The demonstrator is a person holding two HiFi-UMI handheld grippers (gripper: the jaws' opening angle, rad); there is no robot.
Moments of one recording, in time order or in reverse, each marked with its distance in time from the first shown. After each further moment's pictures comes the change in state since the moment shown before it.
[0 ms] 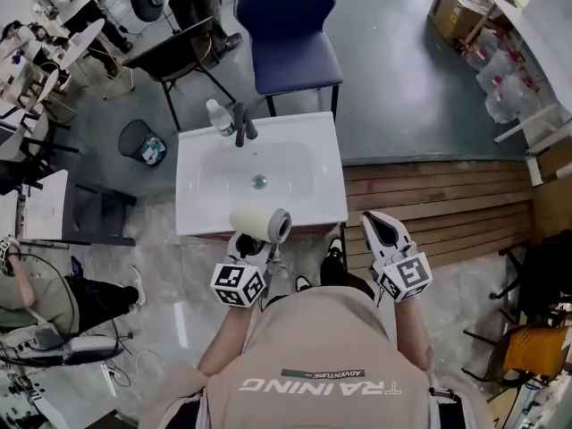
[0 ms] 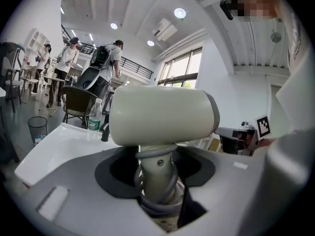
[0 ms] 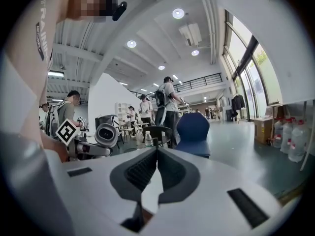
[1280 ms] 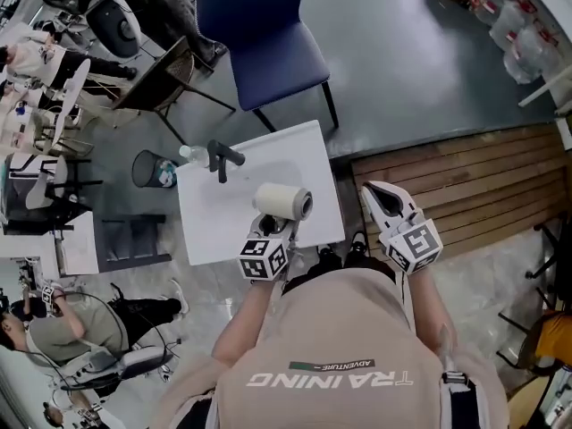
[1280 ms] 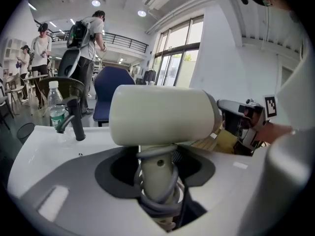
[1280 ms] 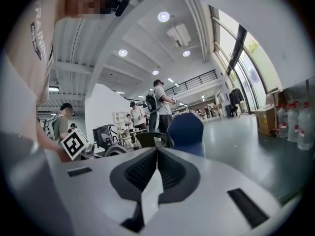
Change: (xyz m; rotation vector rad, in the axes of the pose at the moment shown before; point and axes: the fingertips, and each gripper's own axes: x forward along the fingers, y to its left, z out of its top) left arm 0.188 -0.019 -0.008 0.079 0.322 0.034; right arm 0.065 -0.158 0.012 0.107 -0.061 0.043
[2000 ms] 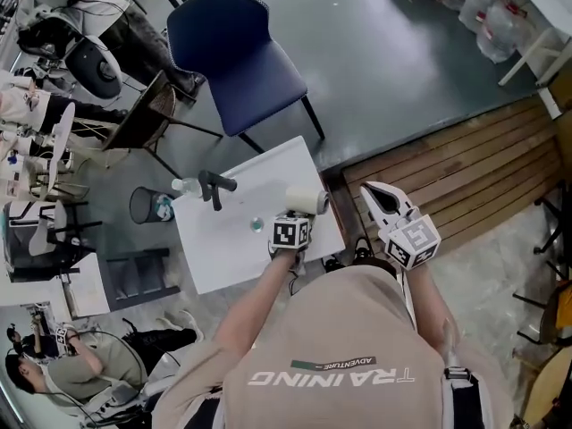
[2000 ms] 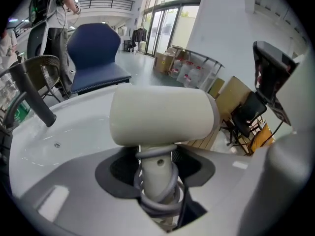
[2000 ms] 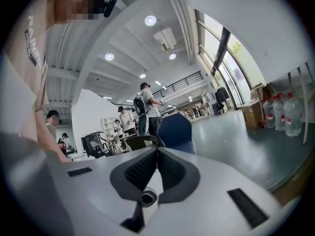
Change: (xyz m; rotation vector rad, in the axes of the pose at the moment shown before) left arm 0.115 0.006 -0.084 0.107 0.474 -0.049; right arm -0.009 -0.026 -0.008 0.105 -0.041 -0.125
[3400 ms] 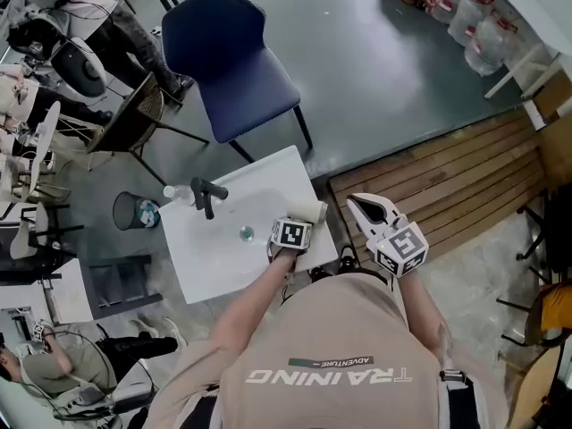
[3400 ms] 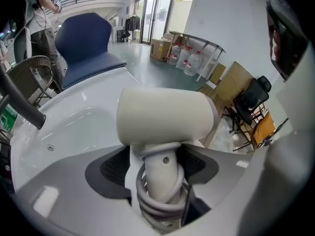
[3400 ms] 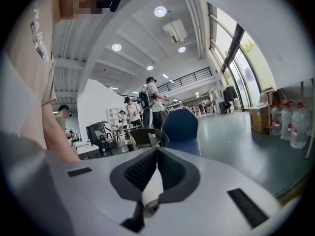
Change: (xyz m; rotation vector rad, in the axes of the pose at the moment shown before) left arm 0.041 0.009 -0.007 0.102 0.101 0.047; right arm 0.021 0.018 -0.004 -0.083 0.090 0.045
